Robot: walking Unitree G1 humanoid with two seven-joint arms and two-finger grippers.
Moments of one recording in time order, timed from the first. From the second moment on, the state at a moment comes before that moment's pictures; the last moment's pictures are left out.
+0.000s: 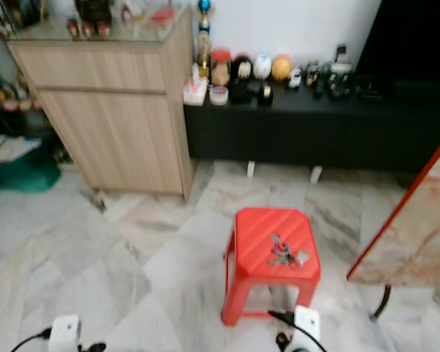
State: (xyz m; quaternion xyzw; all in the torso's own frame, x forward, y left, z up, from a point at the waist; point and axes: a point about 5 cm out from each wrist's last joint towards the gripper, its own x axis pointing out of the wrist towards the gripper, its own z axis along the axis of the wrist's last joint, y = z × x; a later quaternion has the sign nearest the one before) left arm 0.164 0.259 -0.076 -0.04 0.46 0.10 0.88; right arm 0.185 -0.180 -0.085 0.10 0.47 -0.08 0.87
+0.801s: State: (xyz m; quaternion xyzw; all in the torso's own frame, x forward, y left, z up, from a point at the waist) left arm 0.173 0.251 -0.074 -0.04 0.45 0.09 0.89; right arm 0.183 -0.187 -0.085 0.10 0.47 -0.09 0.87
